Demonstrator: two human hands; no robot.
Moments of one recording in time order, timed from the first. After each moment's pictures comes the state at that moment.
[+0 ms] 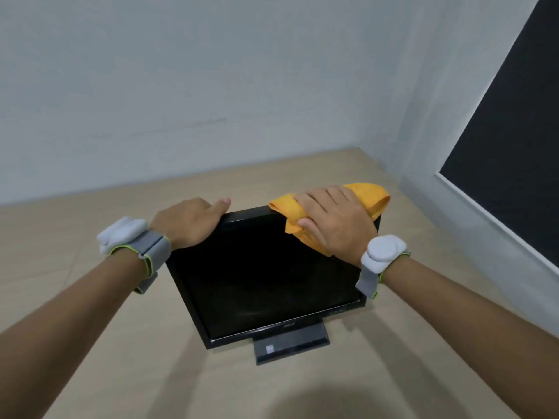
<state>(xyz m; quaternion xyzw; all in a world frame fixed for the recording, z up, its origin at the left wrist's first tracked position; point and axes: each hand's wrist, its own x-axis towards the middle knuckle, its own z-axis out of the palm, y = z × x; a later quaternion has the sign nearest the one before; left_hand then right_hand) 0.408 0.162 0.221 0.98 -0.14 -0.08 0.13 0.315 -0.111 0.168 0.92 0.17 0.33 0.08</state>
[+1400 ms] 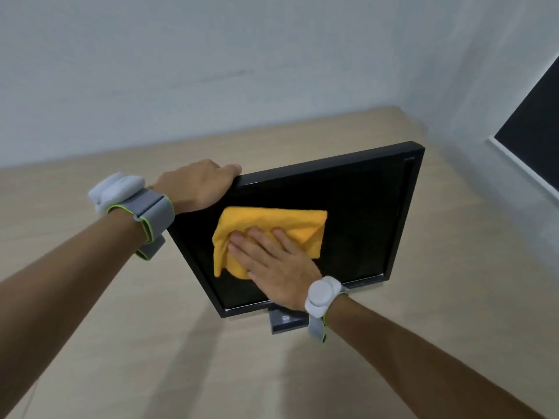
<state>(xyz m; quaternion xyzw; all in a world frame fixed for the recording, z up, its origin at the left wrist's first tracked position) 0.411 0.155 0.219 0.99 -0.09 -0.11 0.10 0.304 0.011 0.030 0.90 0.27 0.34 0.03</state>
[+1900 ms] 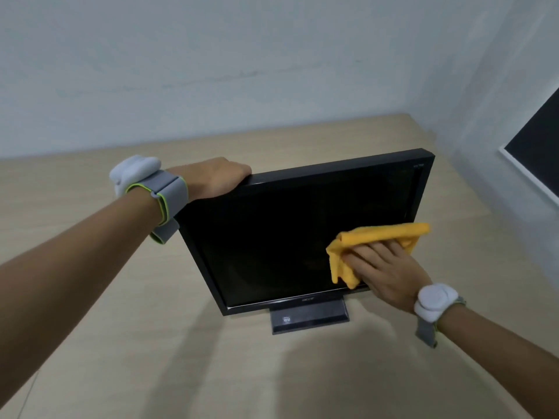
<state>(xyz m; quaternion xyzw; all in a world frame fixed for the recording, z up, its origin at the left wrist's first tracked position) 0.406 0.143 0.235 0.97 -0.16 -0.18 0.07 0.271 -0.158 0.022 0.90 0.30 0.27 0.15</state>
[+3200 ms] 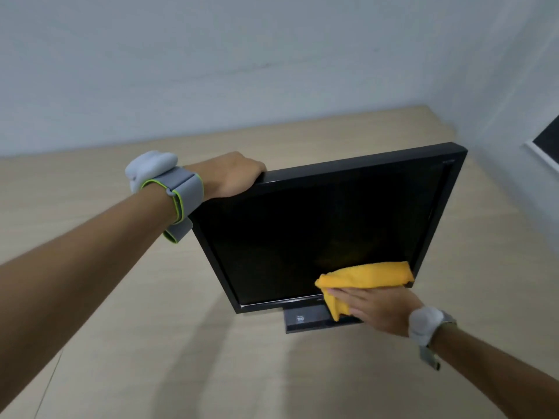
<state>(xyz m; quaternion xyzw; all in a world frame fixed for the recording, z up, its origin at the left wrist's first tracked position) 0.406 0.144 0.233 0.97 -0.19 -0.17 0.04 0.257 -0.131 -0.062 0.87 0.39 0.21 0.20</state>
